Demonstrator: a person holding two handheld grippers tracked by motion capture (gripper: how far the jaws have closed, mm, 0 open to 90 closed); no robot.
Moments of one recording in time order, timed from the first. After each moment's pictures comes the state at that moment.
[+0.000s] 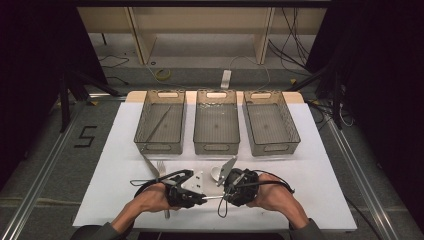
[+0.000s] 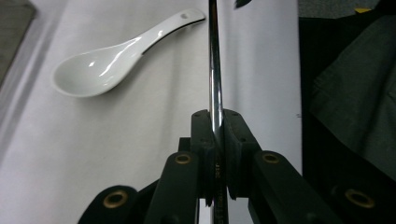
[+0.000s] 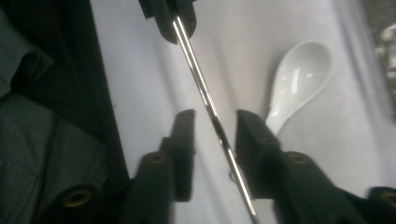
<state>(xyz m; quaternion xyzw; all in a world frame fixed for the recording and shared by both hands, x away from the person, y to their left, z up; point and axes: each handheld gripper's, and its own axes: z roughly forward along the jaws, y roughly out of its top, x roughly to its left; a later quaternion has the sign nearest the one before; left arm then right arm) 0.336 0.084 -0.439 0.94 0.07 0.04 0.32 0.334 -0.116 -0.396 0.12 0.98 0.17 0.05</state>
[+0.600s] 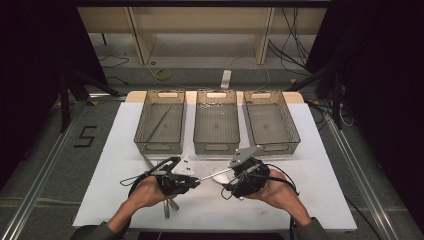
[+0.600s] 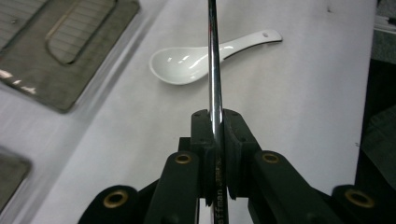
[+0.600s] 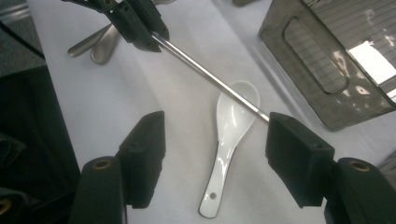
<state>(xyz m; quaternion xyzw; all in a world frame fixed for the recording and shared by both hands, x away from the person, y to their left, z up) 0.353 0.106 -0.426 0.92 0.18 0.09 0.35 0.343 -0.140 -0.384 0.22 0.92 0.29 0.11</state>
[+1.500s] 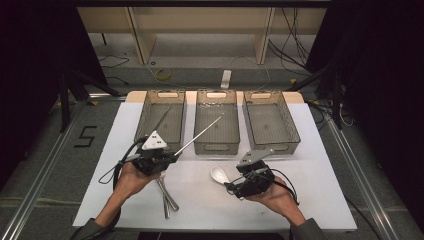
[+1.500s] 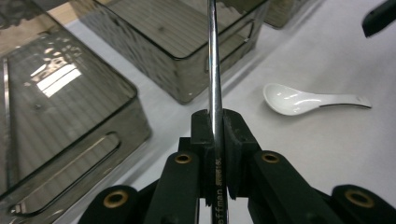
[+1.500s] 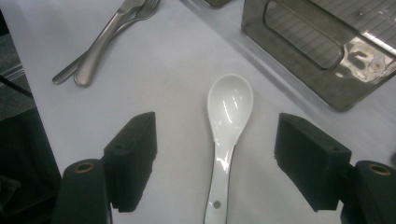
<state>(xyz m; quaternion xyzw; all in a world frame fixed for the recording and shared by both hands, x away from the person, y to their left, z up) 0.380 0.164 -0.399 0.84 0.34 0.16 0.40 0.347 -0.158 -0.415 0.30 0.88 0.35 0.09</state>
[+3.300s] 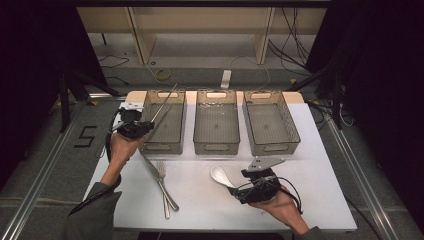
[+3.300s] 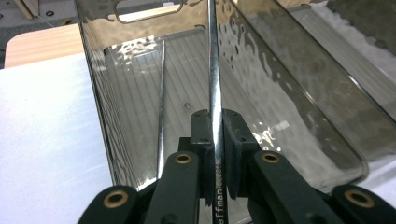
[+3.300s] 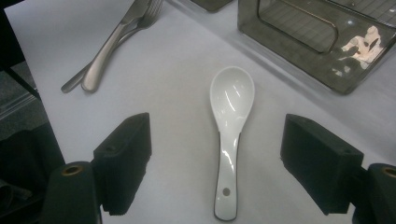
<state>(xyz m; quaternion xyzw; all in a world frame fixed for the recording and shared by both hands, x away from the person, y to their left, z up) 0.483 0.221 -0.406 0.74 0.53 0.21 0.36 0.333 -0.175 -0.427 0.33 0.86 0.39 0.09</state>
